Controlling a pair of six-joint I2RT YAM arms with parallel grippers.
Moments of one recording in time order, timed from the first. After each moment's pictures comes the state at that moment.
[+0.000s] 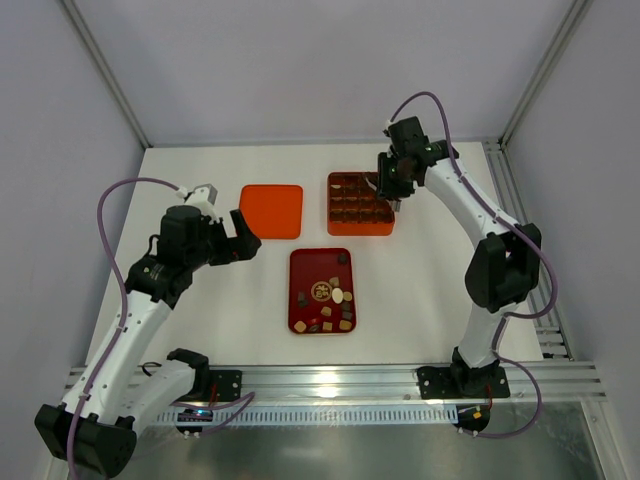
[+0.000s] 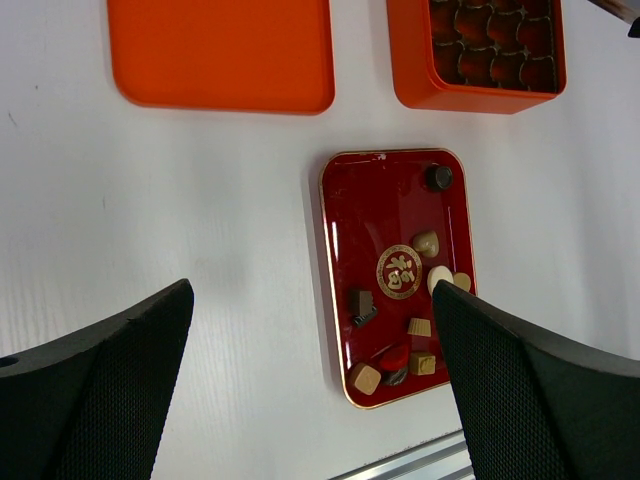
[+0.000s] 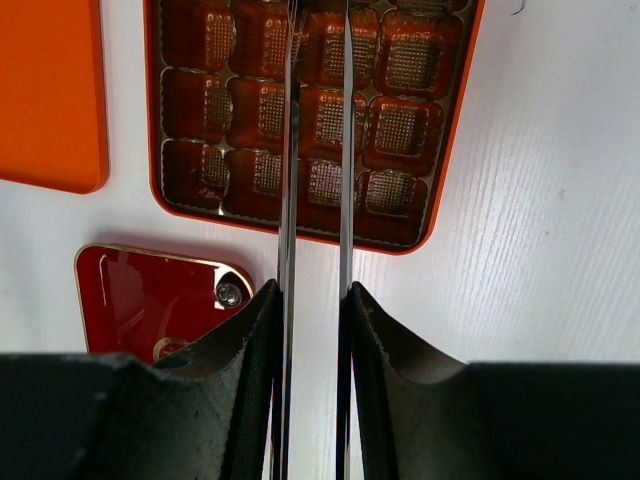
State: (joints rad) left arm -0.29 0.89 0.92 -0.62 0.10 -0.43; right arm 0.34 1.85 1.74 -0.86 -0.03 0.30
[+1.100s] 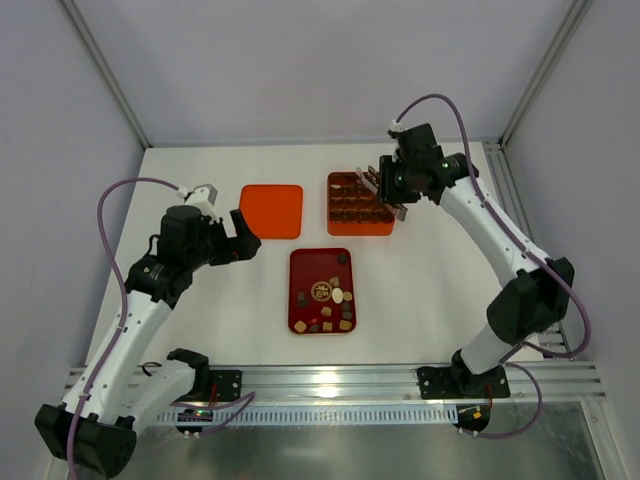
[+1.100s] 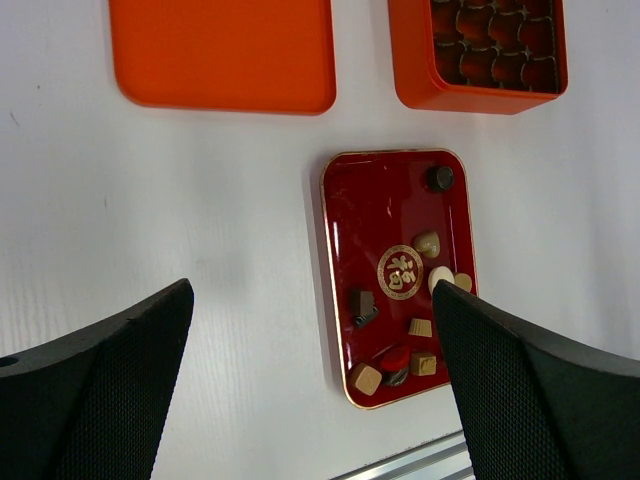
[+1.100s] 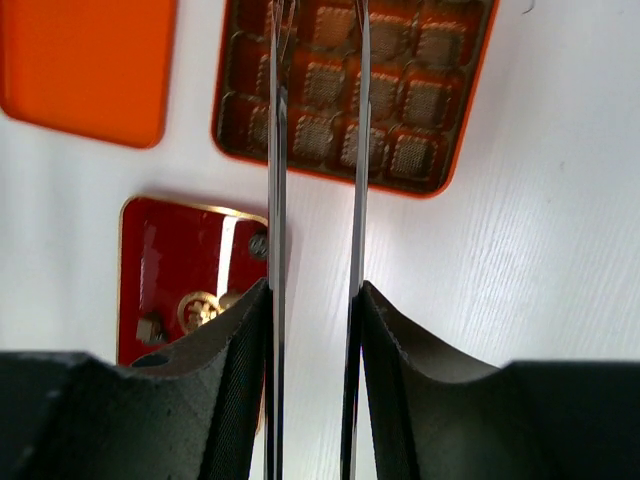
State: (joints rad) left arm -0.29 0.89 0.92 -0.62 0.10 -0.43; right arm 0.37 1.69 1.66 -0.85 -0.02 0.30
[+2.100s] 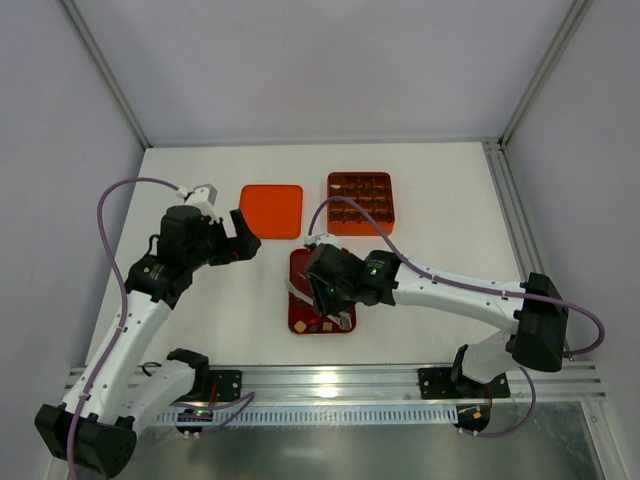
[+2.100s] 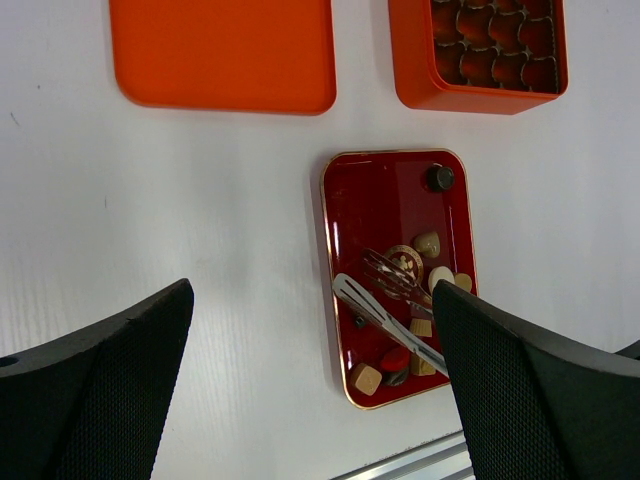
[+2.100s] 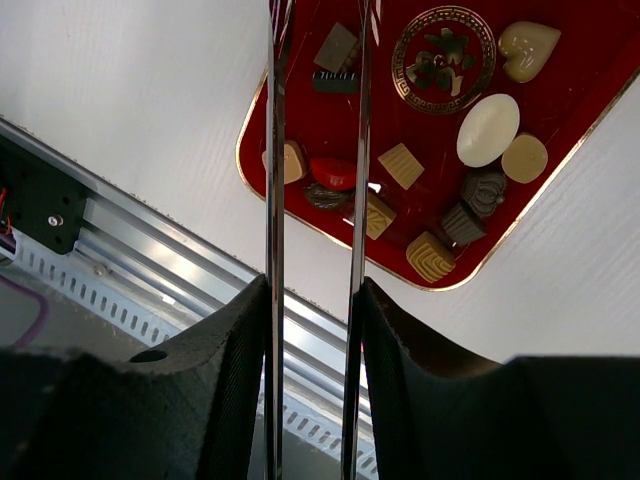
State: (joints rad) left arm -0.29 0.89 0.92 -0.62 0.10 -0.43; right arm 1.13 1.47 1.20 -0.74 0.12 0.68
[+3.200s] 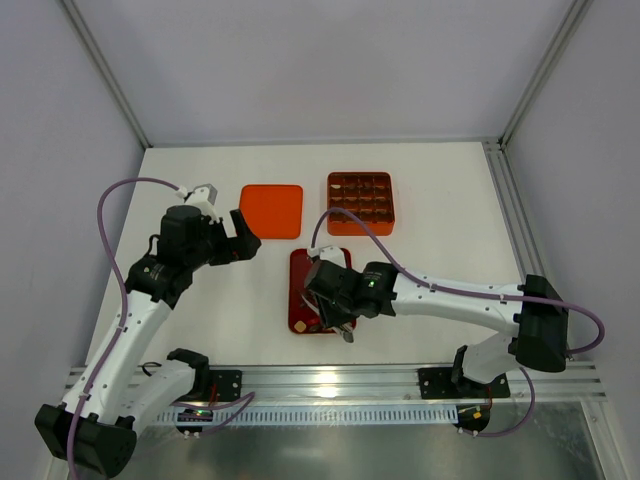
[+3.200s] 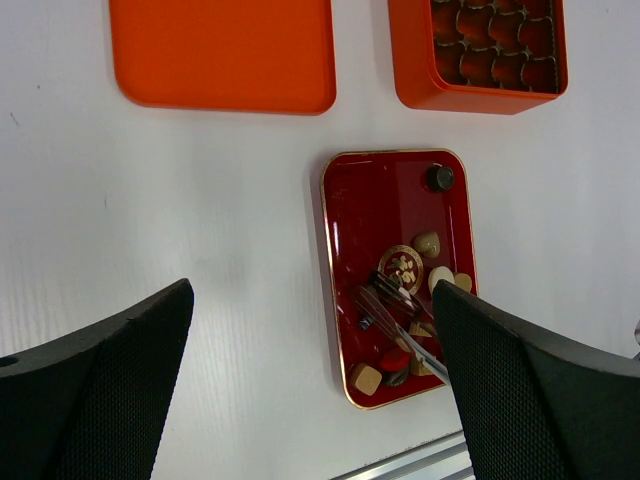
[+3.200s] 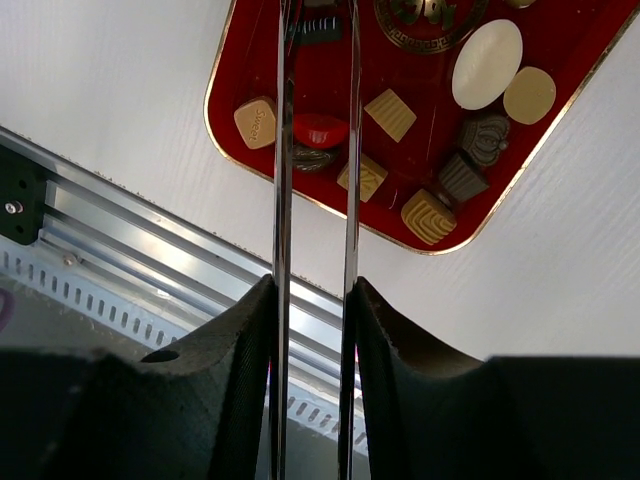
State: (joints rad) left arm -0.29 0.89 0.92 -0.62 0.10 -0.43; right arm 1.20 1.47 1.15 -0.78 0.18 0.78
